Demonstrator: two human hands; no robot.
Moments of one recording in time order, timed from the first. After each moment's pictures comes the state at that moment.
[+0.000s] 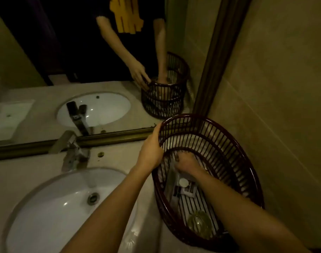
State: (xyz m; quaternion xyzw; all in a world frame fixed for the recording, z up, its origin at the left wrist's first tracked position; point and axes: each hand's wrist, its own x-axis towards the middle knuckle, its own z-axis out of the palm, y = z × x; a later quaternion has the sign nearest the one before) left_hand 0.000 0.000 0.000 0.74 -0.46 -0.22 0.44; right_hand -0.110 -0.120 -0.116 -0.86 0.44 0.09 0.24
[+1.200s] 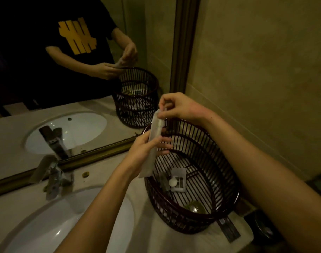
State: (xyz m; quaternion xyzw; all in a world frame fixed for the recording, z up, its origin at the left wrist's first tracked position) left_hand -0.003 0.029 0.055 0.47 -0.41 -0.55 0.56; right_hand -0.138 -0.121 0.142 -0.83 0.24 -0.18 0.46
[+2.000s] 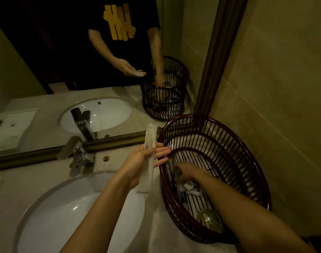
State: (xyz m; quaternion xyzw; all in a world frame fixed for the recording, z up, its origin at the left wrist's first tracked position) left_hand 0.033 0.062 0.013 0.47 -0.19 -0.61 0.62; right_hand -0.117 -0.105 -0.118 -0.83 0.37 0.26 0.33
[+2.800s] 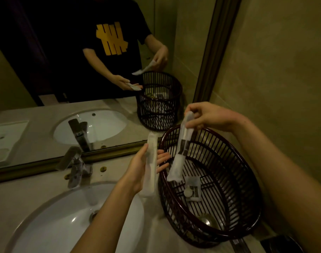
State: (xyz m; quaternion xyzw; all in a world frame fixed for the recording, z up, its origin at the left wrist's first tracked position) left_hand 0.036 0.063 0.020 0.39 -0.11 -0.66 0.63; right_hand -0.142 -0.137 0.153 -0.79 0.26 -0.06 0.55
